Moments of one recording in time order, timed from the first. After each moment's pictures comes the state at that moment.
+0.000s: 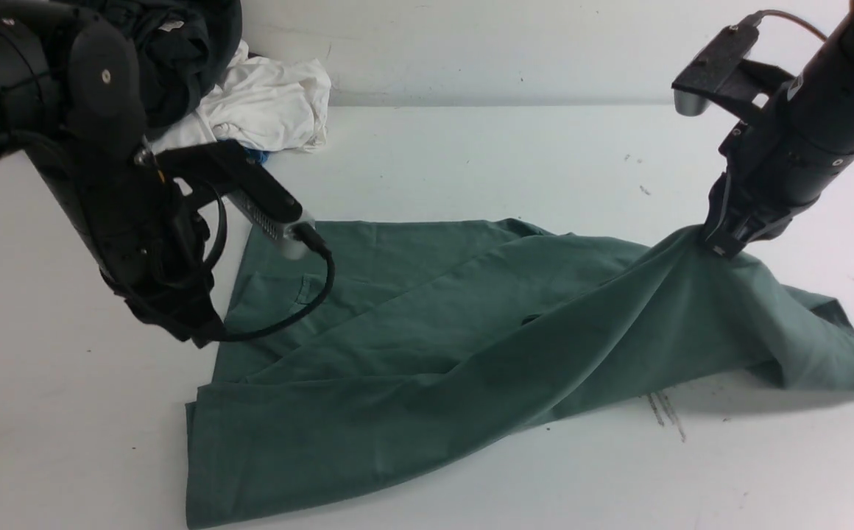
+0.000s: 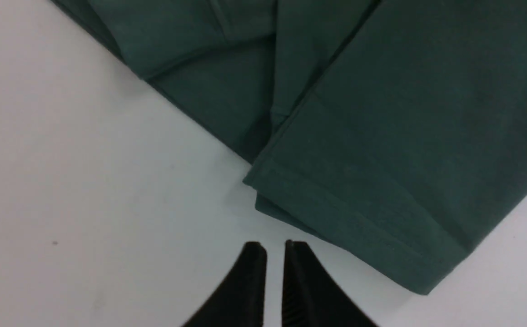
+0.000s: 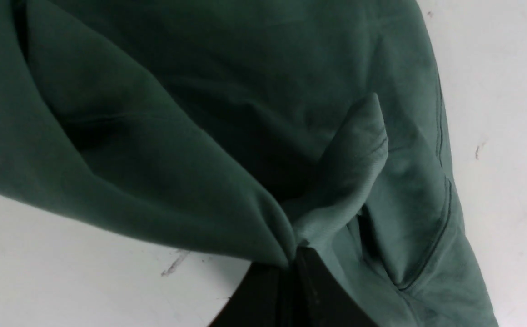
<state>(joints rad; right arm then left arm) 0.21 1.75 -1.57 0.12 1.24 -0.72 -0.23 1.68 -1.31 -0.02 1.14 0.56</state>
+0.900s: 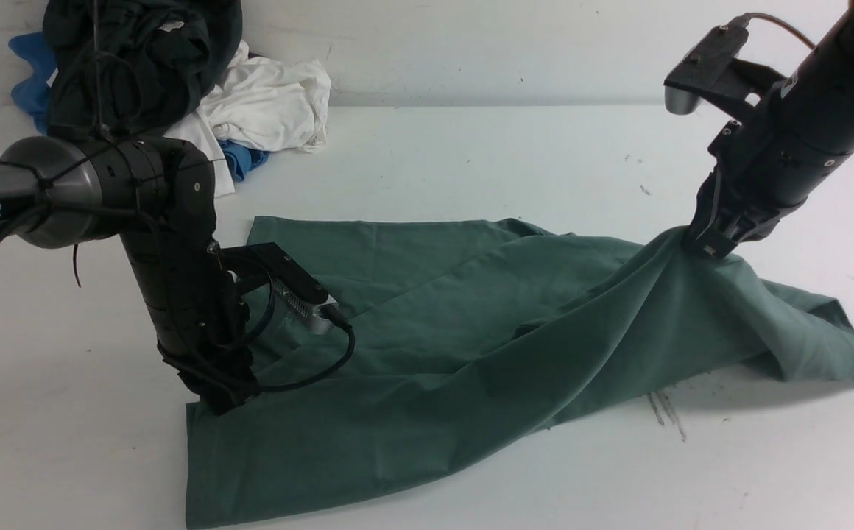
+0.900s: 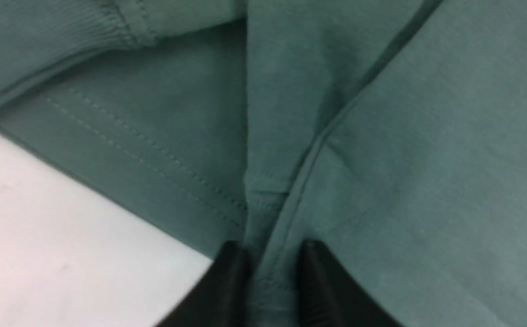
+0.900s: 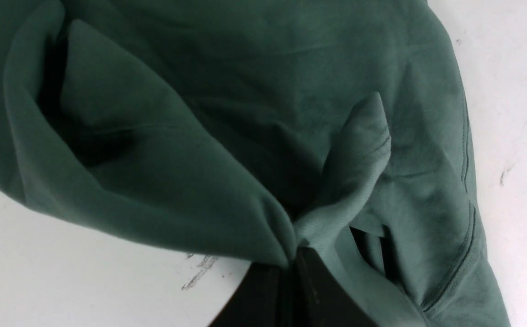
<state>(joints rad) 0.21 1.75 -1.57 0.17 1.24 -0.75 -0.22 1.94 -1.30 -0.07 1.03 0.62</state>
